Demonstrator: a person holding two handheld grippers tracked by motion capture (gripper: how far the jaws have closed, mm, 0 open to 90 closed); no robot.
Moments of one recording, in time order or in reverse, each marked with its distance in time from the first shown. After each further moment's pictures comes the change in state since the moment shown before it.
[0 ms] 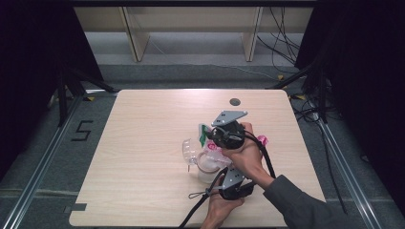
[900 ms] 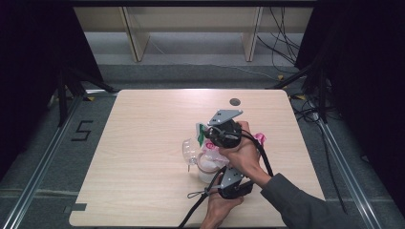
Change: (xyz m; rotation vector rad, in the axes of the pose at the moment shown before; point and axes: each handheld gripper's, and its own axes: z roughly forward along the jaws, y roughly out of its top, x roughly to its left) left arm 0.001 0.003 -0.003 -0.021 0.005 -0.013; right arm 0.004 0.008 0.004 0.020 -0.012 -0.024
